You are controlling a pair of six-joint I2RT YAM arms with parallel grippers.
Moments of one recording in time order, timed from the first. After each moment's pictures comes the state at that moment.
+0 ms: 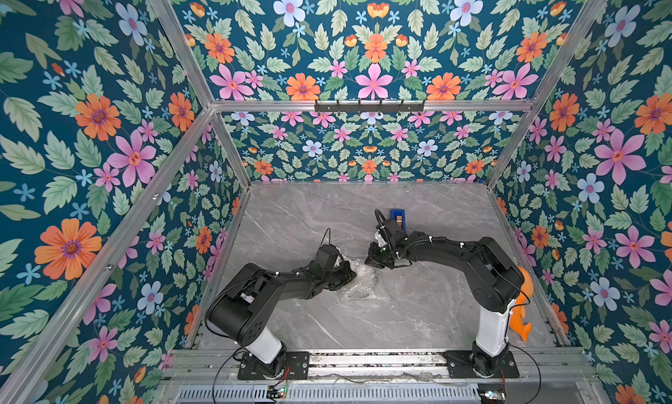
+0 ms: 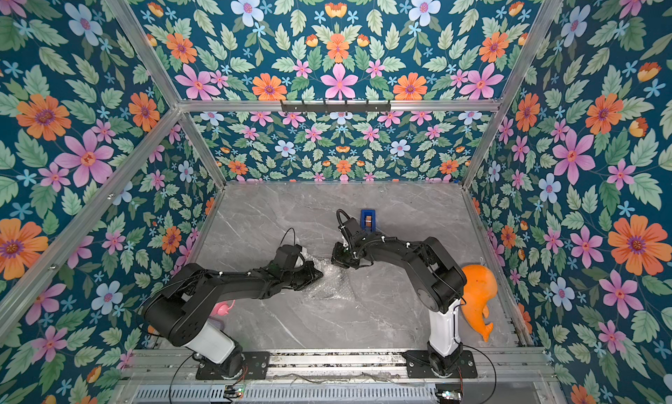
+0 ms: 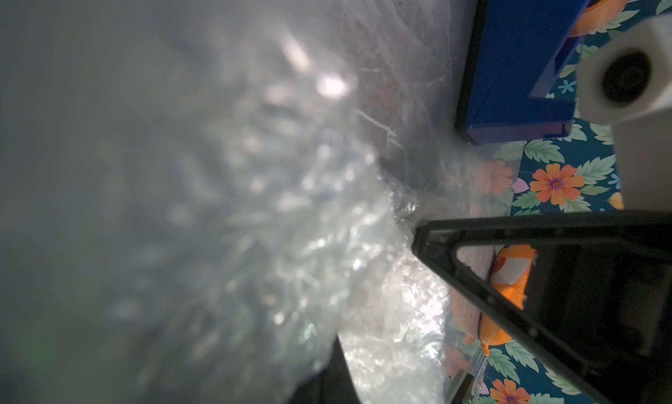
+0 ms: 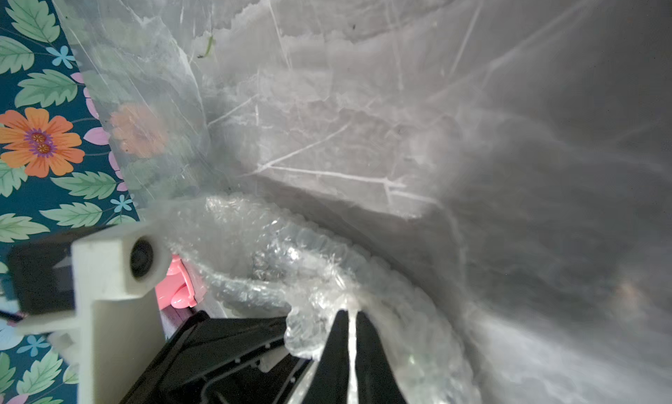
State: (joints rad) left arm -0.61 1.60 0.54 0.25 0.32 -0.98; right arm 0.65 1.93 1.21 -0.29 -0.37 0.92
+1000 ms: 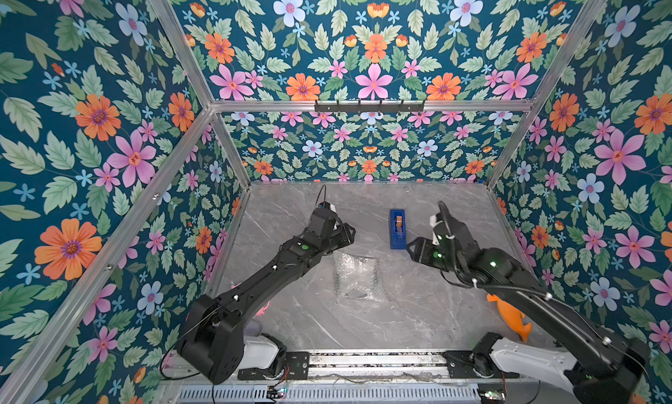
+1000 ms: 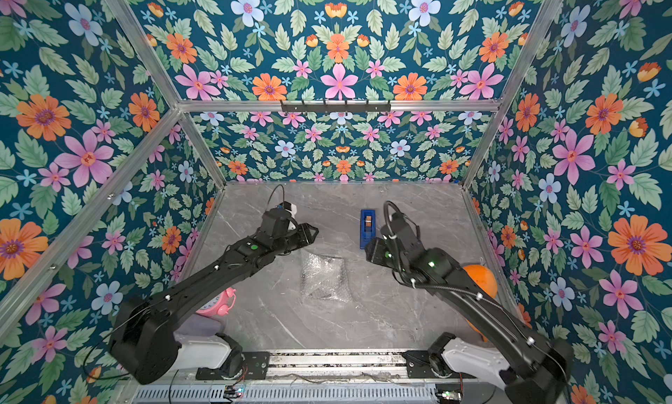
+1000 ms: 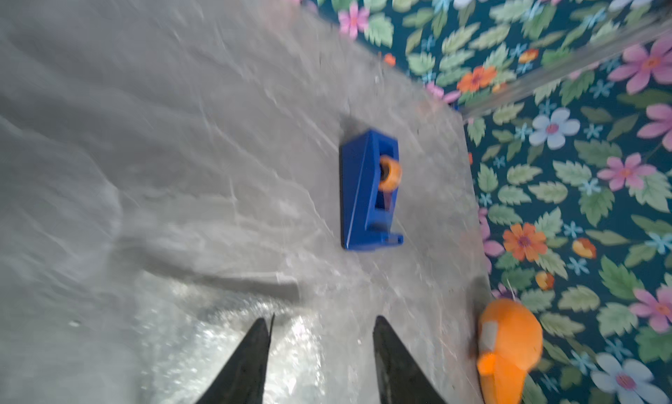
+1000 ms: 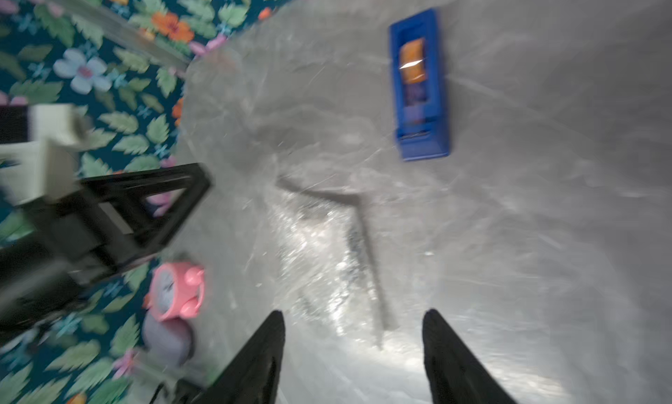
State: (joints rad) left arm -0.57 1.31 1.00 -0.26 -0.02 -0.72; right arm 0.67 0.97 0.98 -0.76 0.20 0.82
